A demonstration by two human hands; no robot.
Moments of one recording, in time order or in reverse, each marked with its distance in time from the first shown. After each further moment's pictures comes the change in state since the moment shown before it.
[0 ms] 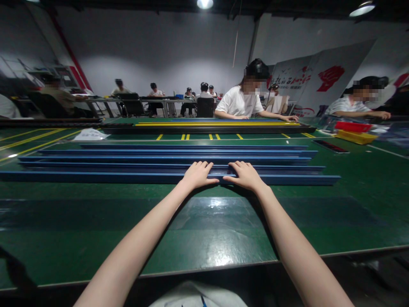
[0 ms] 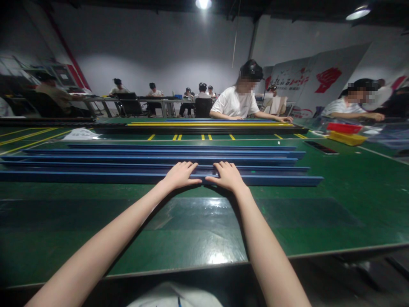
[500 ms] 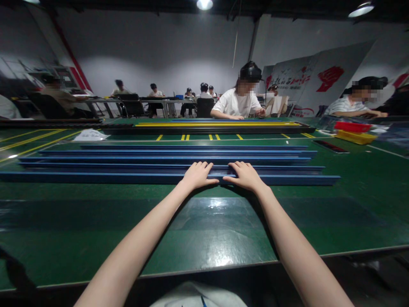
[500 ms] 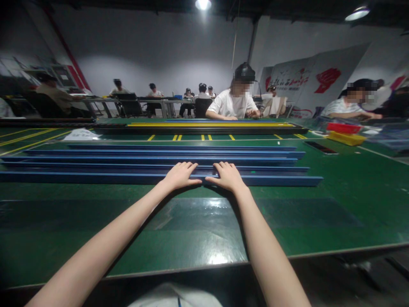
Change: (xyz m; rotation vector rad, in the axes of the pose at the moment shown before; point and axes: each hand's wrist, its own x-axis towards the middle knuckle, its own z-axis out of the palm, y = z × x) left_hand 0.000 0.001 0.001 0.003 -0.005 -0.004; right_hand 0.000 0.001 0.002 -0.009 0.006 -0.006
